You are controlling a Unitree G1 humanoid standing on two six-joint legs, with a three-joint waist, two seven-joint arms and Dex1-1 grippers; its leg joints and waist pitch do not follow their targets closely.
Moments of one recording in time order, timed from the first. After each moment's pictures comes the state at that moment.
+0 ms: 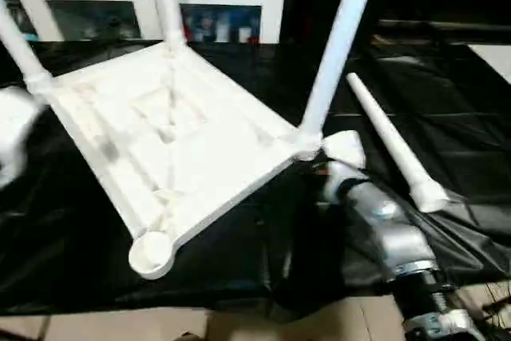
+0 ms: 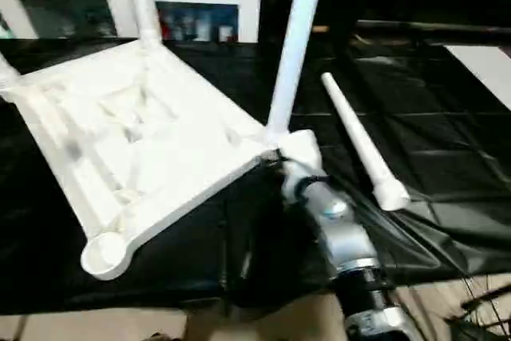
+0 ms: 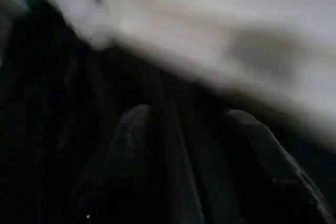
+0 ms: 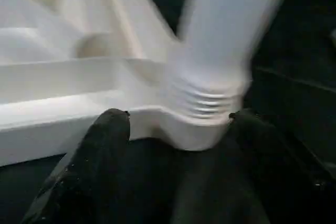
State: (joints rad) left arm -0.29 0.85 0.22 0.24 0.08 0.60 -0.63; right arm -0.39 -0.16 0.07 0.32 0.00 0.26 0.23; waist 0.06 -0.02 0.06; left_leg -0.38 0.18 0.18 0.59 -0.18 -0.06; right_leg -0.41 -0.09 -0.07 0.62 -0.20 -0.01
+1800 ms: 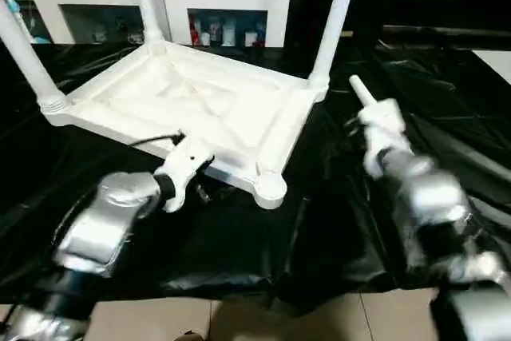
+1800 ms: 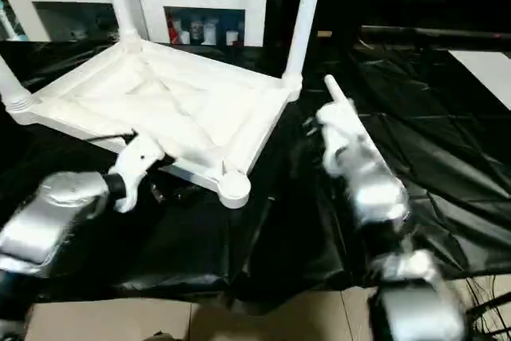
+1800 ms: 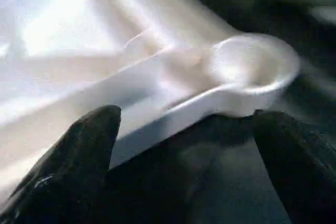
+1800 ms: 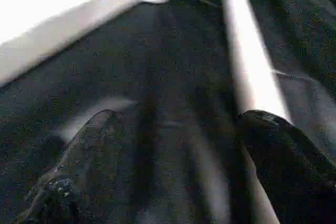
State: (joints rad) left arm -0.36 0.50 -0.18 -0.06 -0.10 0.54 -0.83; right arm -0.71 -0.35 0.00 0.53 -0.04 0.64 0.19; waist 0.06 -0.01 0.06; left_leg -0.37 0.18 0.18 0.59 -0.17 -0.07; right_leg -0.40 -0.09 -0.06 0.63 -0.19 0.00
